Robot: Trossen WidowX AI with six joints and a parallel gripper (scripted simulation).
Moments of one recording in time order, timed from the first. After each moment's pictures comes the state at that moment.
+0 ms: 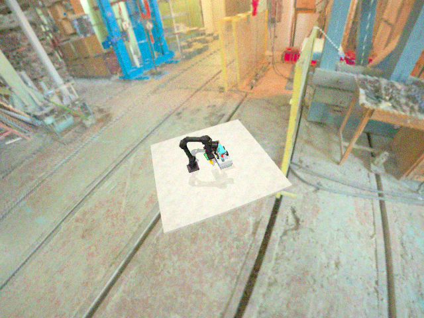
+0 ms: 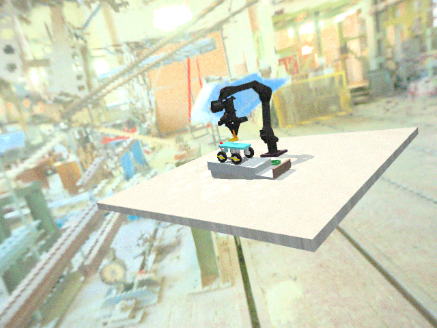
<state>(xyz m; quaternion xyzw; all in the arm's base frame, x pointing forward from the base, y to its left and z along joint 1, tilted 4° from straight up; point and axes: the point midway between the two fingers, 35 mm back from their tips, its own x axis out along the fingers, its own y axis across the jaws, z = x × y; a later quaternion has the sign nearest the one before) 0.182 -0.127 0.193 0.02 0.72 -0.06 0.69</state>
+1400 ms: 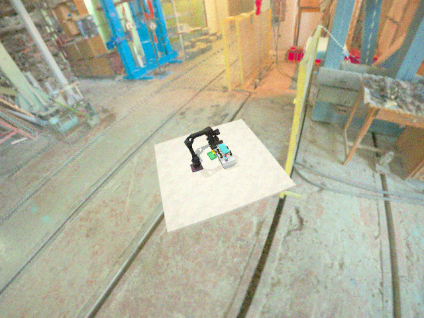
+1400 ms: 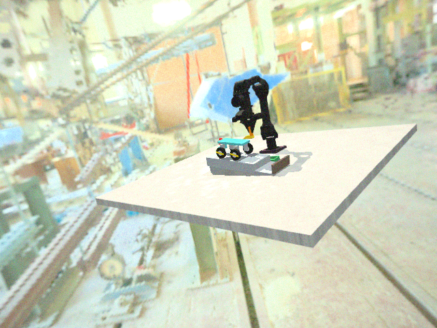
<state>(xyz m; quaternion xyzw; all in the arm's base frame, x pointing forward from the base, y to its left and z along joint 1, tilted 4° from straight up) 0.236 0.015 0.177 0.03 0.72 -0.05 0.69</state>
